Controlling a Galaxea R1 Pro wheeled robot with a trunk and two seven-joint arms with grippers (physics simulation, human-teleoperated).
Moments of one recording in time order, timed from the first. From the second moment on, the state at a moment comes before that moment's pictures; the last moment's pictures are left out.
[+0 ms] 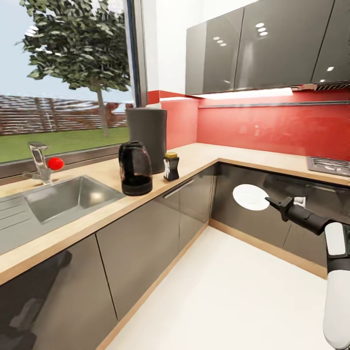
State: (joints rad) left arm -0.27 0.32 -0.10 -0.03 0.62 0.15 -0.74; right arm -0.83 -0.27 -0.60 -0.95 -0.46 1.00 0.72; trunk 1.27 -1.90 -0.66
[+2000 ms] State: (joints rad) left arm -0.27 0.32 -0.10 -0.03 0.62 0.15 -0.74; right arm -0.83 -0.27 -0.60 -0.95 -0.46 1.00 0.71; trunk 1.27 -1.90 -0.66
